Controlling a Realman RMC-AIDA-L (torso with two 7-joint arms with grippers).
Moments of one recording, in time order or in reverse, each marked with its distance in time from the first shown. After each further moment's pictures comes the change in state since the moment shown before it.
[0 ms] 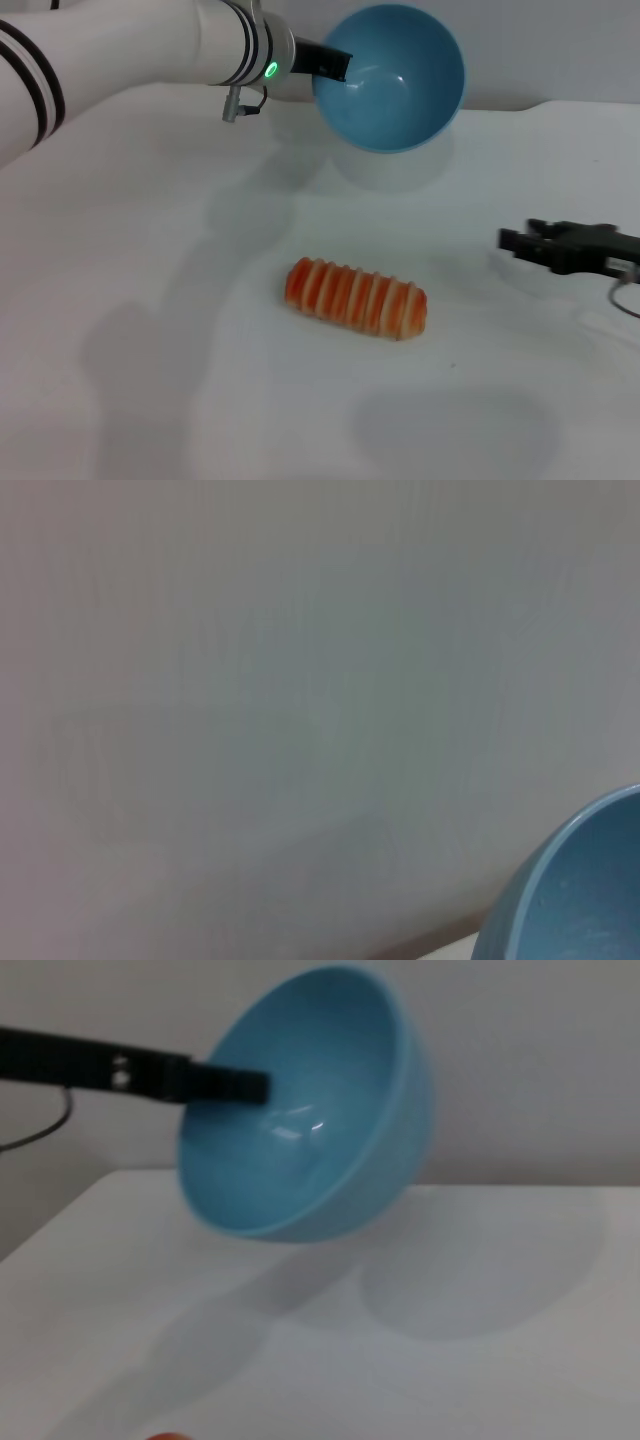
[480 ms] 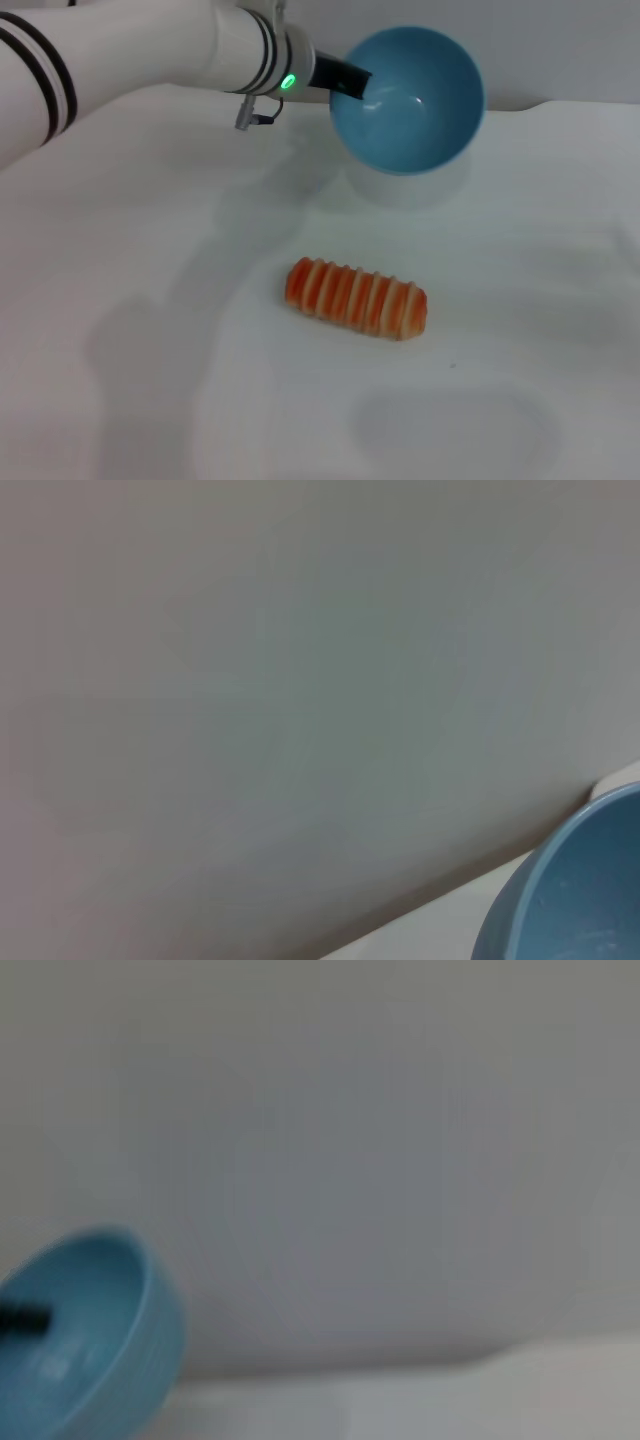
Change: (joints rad) left arm -0.018 0.004 0.067 0.000 -0.067 0.036 0.048; right arm -0.135 -0.005 0.237 0.093 0.358 0.020 -0.434
